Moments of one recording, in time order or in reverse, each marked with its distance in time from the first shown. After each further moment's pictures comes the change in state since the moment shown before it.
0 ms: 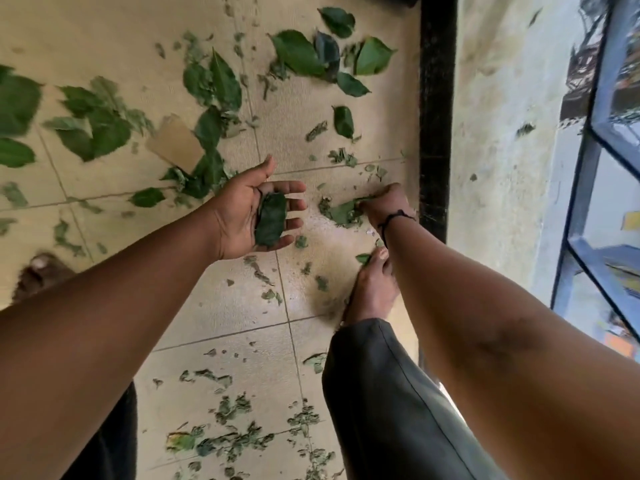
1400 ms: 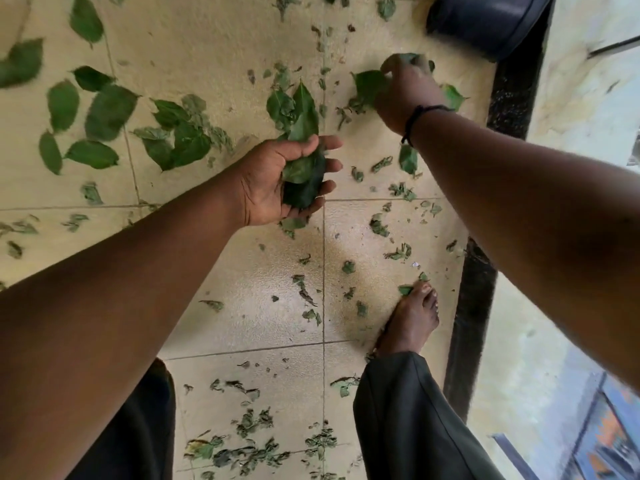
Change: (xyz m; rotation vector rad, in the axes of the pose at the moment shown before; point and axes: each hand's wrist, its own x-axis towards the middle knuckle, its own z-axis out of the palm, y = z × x) left_hand -0.018 0.071 -0.055 -0.134 -0.150 0.184; right_hand -0.008 -0.217 0.006 -0.507 0.199 -0.702
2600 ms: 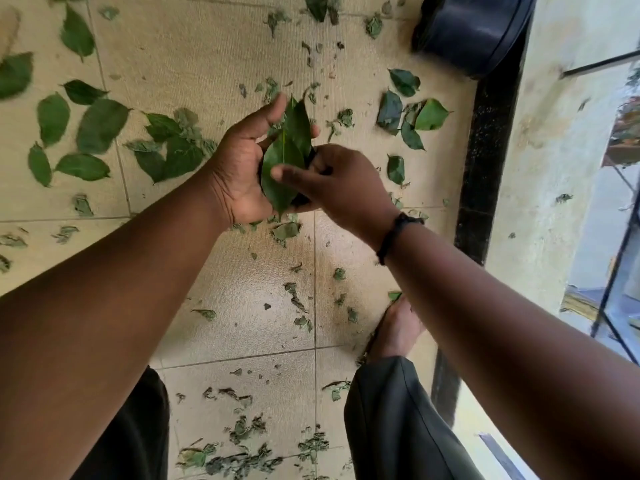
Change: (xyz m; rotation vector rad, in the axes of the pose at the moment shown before) left_hand -0.007 0.021 -0.004 -0.169 -0.183 0.054; right_hand -0.141 -0.065 -0.011 0.710 -0.335 0.006
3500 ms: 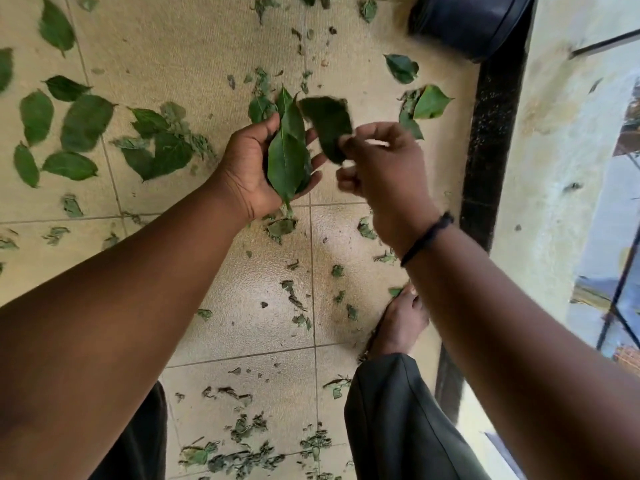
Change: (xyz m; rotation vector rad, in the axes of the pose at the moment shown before) left_hand 0.038 -0.019 -0.001 -0.122 0.331 0.097; right_hand -0.003 0.009 -0.033 0.574 0.281 0.199
